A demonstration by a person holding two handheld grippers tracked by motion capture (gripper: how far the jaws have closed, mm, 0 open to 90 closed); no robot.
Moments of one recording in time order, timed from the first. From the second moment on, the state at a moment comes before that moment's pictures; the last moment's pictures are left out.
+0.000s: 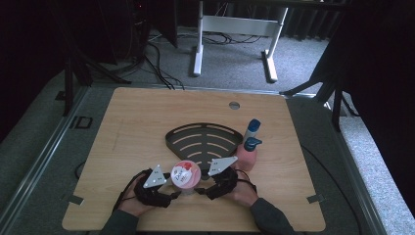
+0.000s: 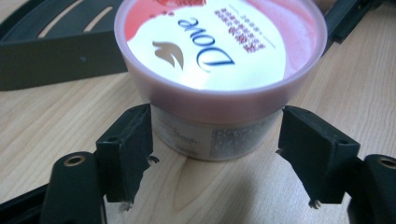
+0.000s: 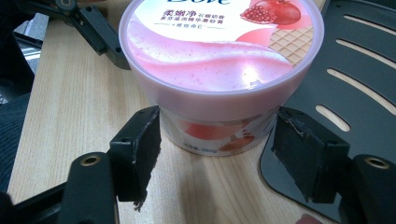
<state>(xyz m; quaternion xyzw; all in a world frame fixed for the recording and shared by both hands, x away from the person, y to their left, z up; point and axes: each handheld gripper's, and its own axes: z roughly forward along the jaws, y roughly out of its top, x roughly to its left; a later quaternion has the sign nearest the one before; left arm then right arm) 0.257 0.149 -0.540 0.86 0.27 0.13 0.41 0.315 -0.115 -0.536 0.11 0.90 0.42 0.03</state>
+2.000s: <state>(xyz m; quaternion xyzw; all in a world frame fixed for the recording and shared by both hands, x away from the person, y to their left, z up) 0.257 0.142 -0.516 0.86 0.28 0.15 0.40 0.316 -0.107 -0.512 0.08 0.91 0.41 0.05</state>
